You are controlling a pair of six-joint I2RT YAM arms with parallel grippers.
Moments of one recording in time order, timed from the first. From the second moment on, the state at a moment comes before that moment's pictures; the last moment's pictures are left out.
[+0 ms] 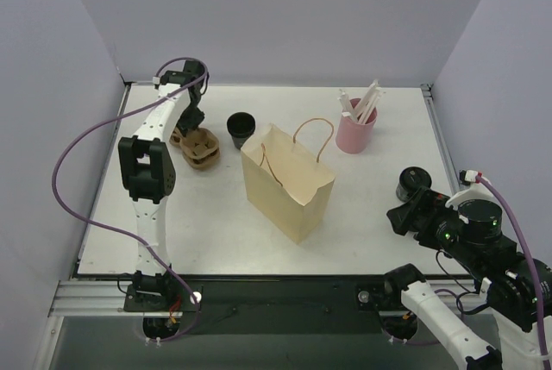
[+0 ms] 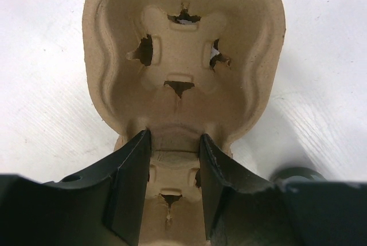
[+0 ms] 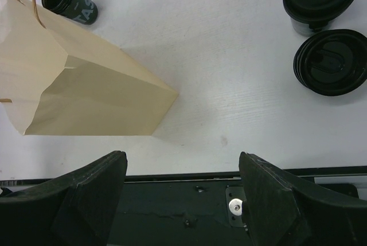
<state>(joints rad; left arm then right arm) -0.17 2.25 2.14 -1.19 -0.47 -0.91 0.37 0.55 1.29 -1.36 0.15 0.60</state>
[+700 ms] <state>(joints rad) -0.30 1.96 2.37 -1.32 -0.32 -0.93 0.37 0.74 1.33 -1.19 0.10 0.40</state>
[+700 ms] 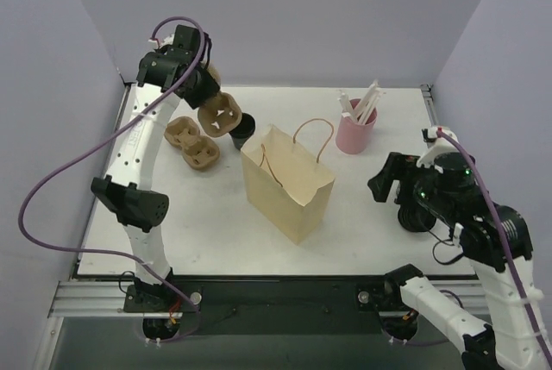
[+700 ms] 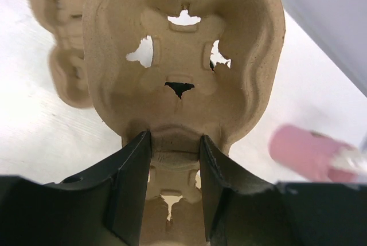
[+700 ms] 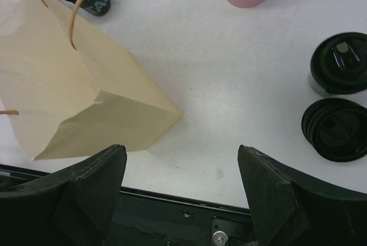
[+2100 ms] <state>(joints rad) -0.94 1.68 2.21 -1.12 -0.35 -1.28 0.38 0.85 1.21 -0.81 -0.04 0.37</state>
